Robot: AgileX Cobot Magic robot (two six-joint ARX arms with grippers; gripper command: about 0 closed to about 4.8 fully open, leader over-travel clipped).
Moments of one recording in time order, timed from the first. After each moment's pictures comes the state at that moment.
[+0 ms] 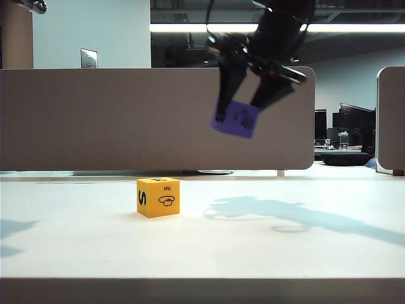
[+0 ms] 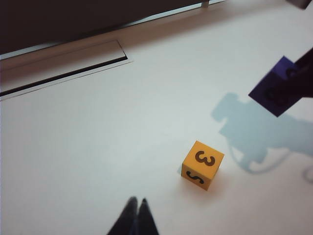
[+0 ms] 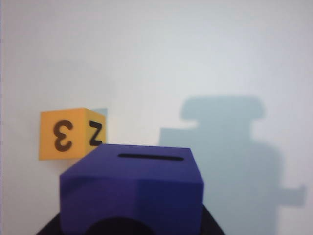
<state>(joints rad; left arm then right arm) -0.31 0.88 0.97 -0.53 0.09 0.10 0.47 1.79 1.62 -0.74 -0.12 0.06</state>
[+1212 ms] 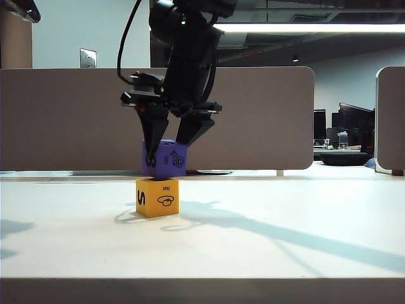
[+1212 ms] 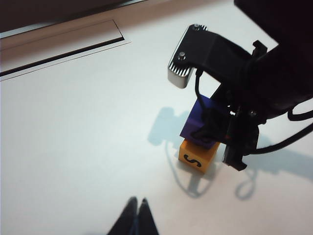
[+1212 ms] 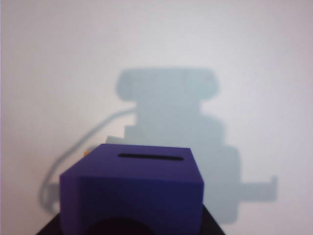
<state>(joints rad) -0.31 0.88 0.97 -0.59 0.09 0.10 0.69 2.16 1.95 -0.82 0.03 -0.05</state>
